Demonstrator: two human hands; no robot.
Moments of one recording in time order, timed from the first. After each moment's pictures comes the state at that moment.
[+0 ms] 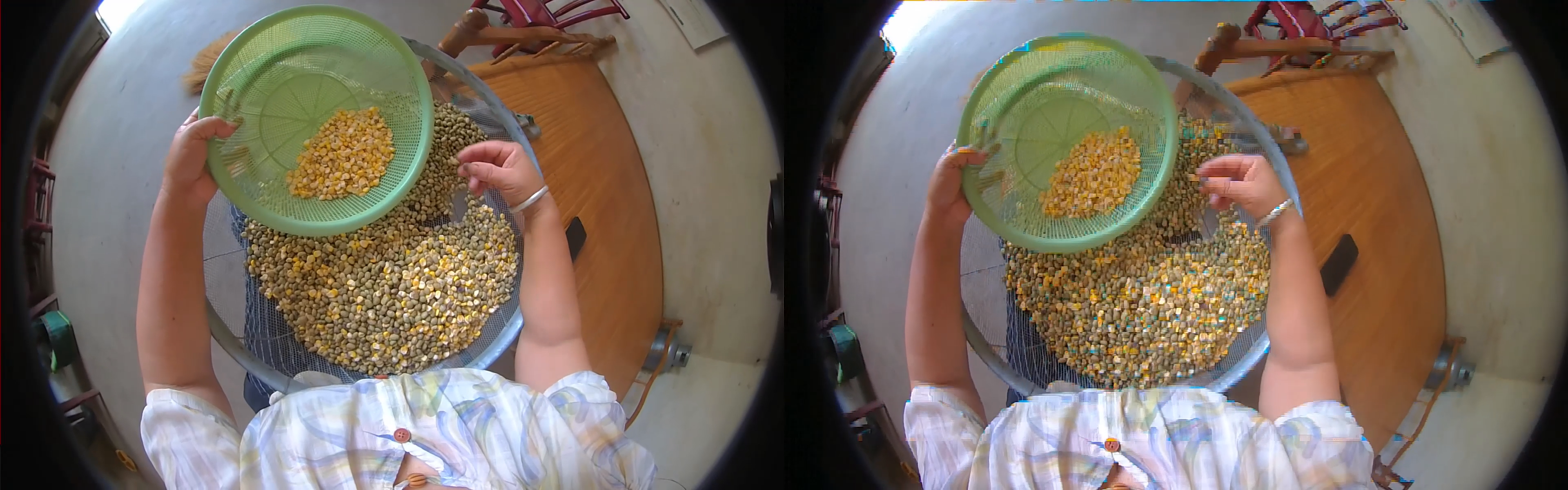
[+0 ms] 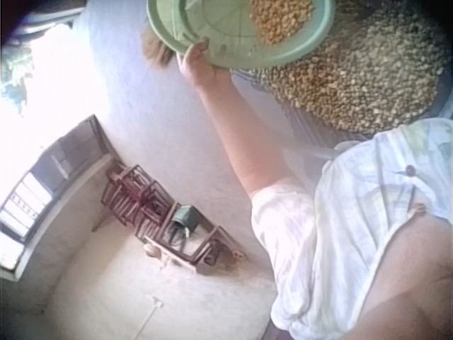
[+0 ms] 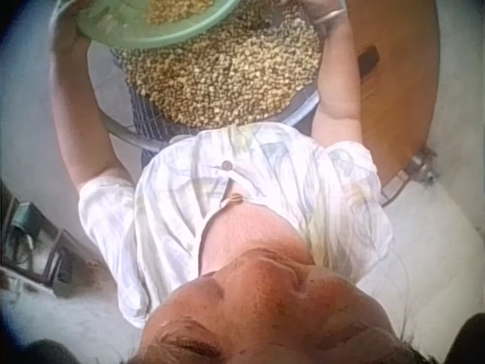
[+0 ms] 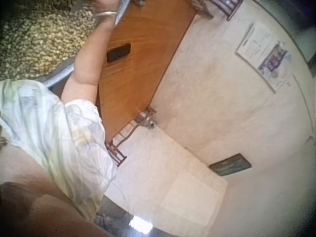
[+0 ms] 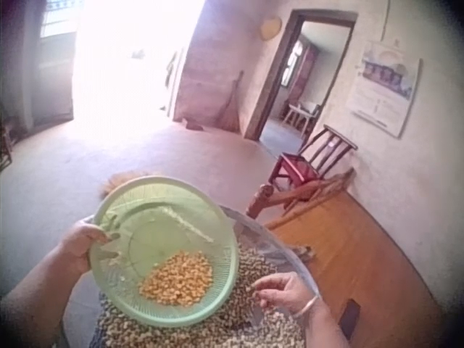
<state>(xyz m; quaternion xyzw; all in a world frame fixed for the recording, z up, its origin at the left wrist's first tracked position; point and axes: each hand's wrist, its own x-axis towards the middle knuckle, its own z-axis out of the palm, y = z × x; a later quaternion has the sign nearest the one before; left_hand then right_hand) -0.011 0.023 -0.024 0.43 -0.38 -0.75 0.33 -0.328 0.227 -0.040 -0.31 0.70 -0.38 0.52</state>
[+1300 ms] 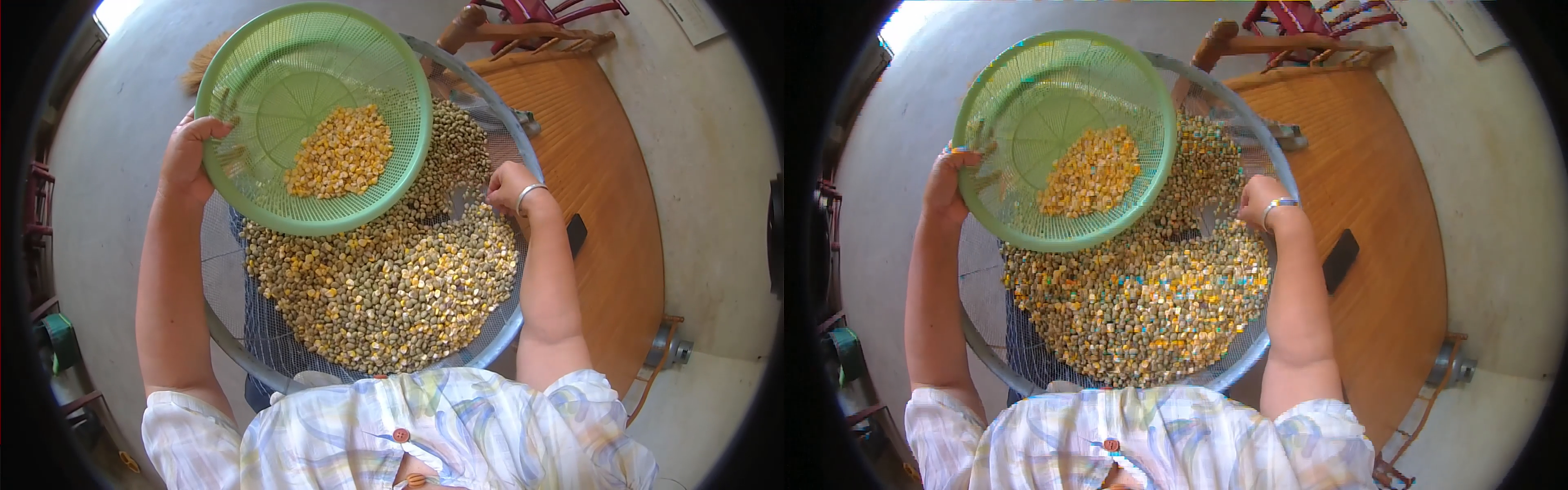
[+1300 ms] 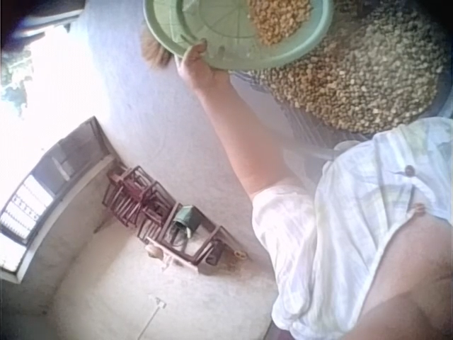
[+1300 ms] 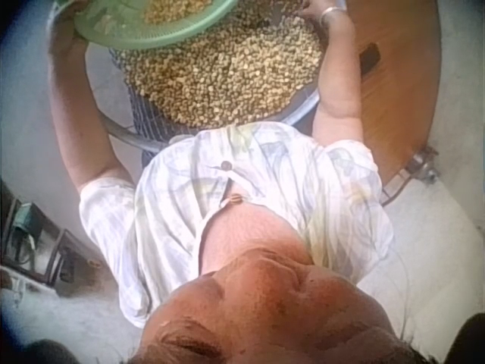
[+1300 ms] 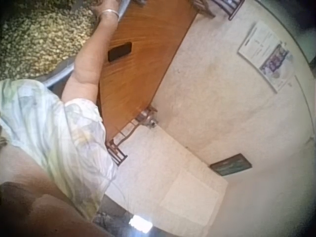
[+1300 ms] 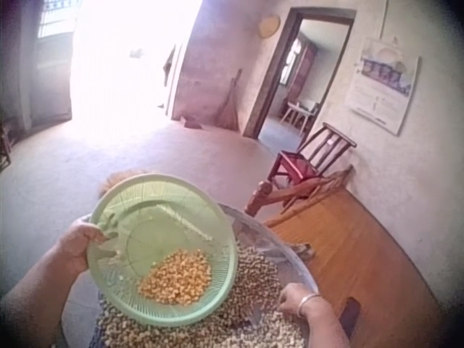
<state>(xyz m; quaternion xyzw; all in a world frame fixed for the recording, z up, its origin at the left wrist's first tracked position) -0.010 0.021 -0.023 0.43 -0.38 -0.75 0.33 -0.364 0.243 -0.068 -0.41 0.83 0.11 0.37</state>
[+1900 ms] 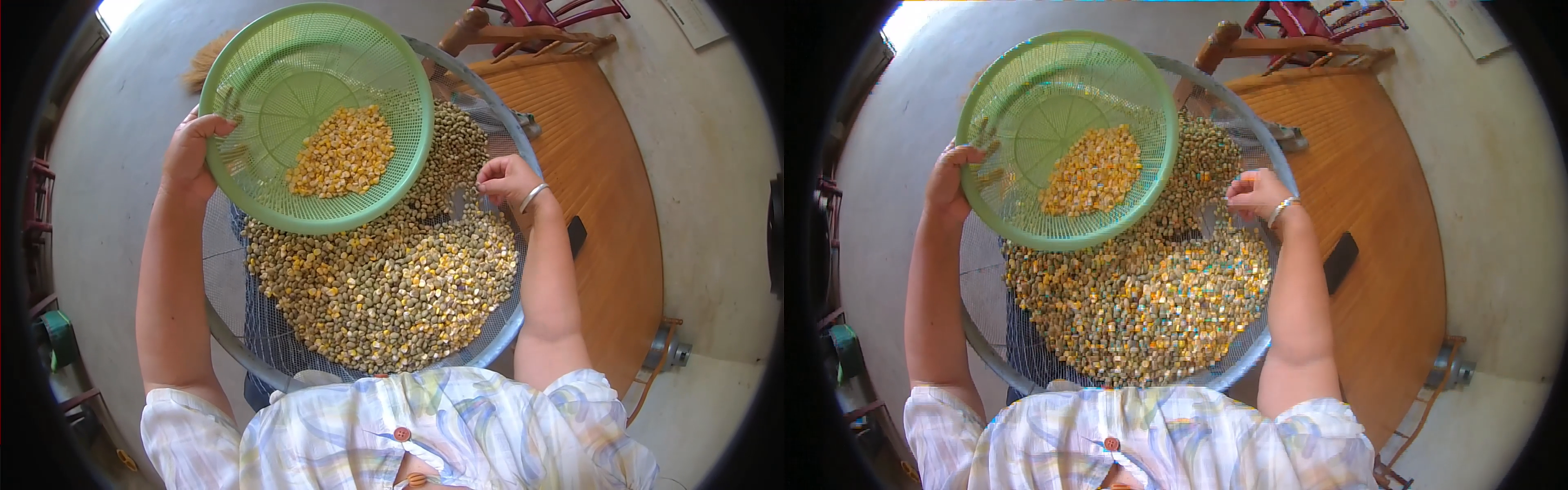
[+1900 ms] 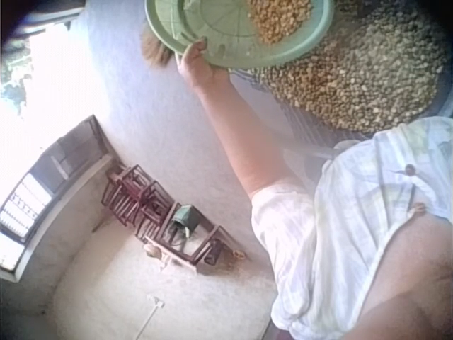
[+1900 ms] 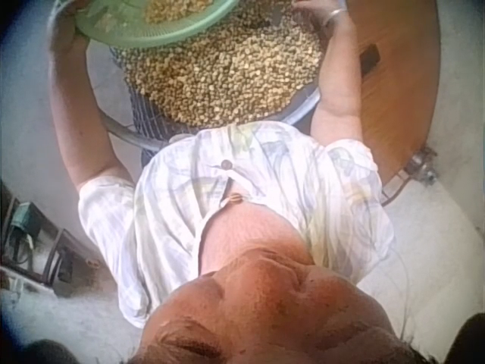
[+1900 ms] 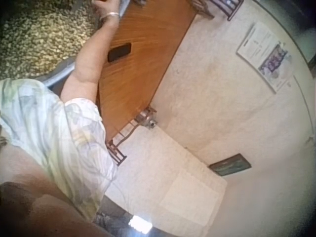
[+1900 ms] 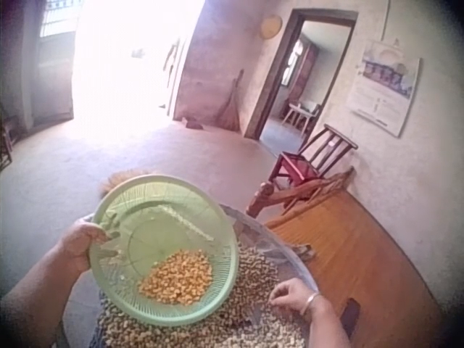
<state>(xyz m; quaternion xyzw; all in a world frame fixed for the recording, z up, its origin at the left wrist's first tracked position) -0.012 0.020 -0.023 0.42 -0.38 -0.75 0.34 -0.373 0.250 -0.077 -0.31 0.74 -0.26 0.53</state>
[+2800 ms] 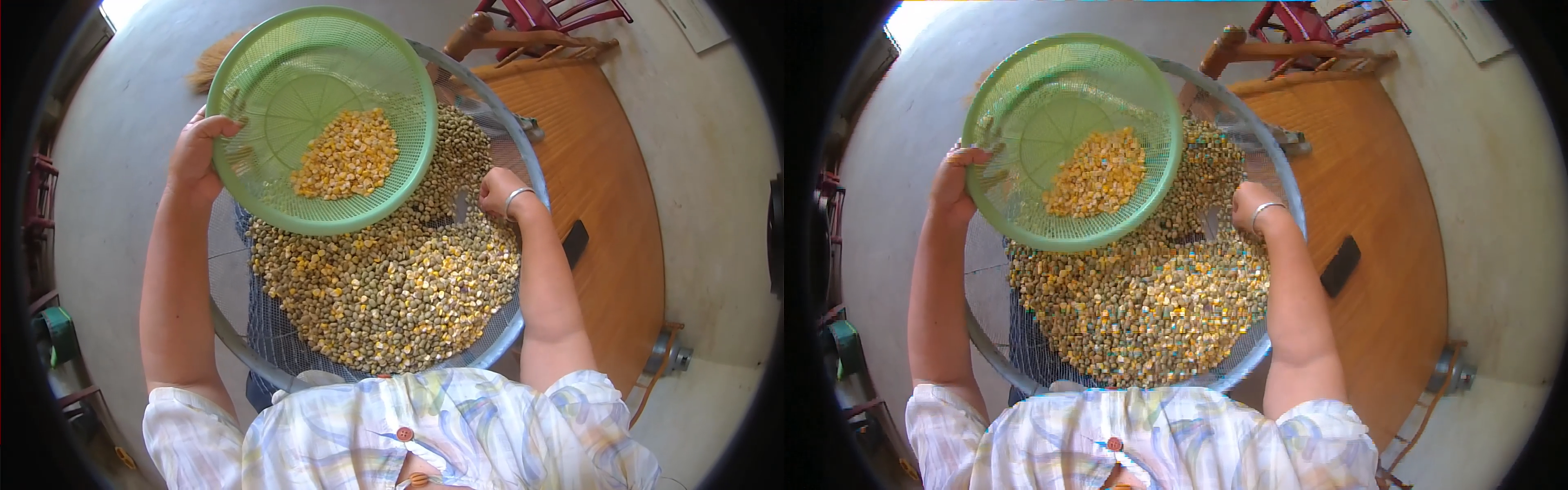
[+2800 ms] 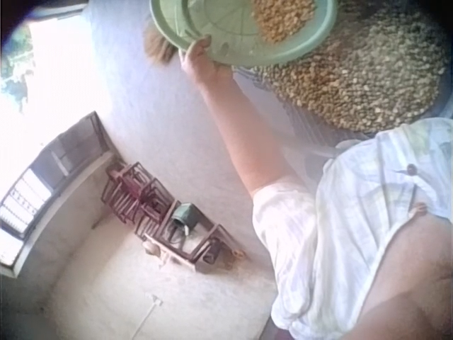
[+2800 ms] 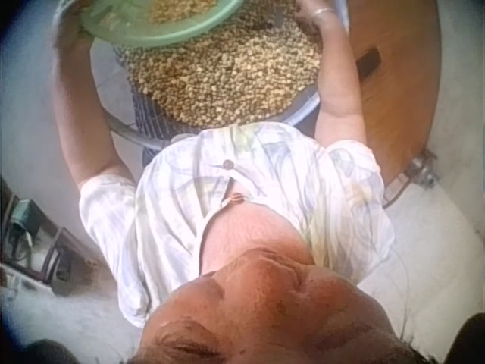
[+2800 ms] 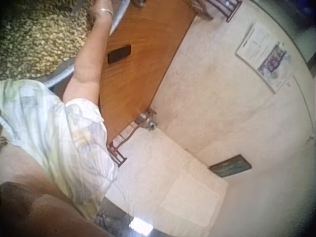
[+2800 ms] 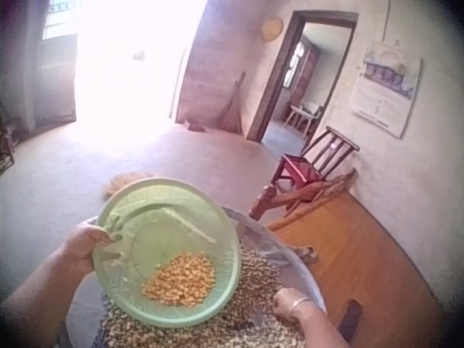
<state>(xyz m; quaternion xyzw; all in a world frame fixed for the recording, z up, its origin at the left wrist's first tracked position) -0.012 0.022 -0.022 0.42 -0.37 -0.76 0.33 -0.355 0.233 -0.084 -0.46 0.80 0.15 0.35</state>
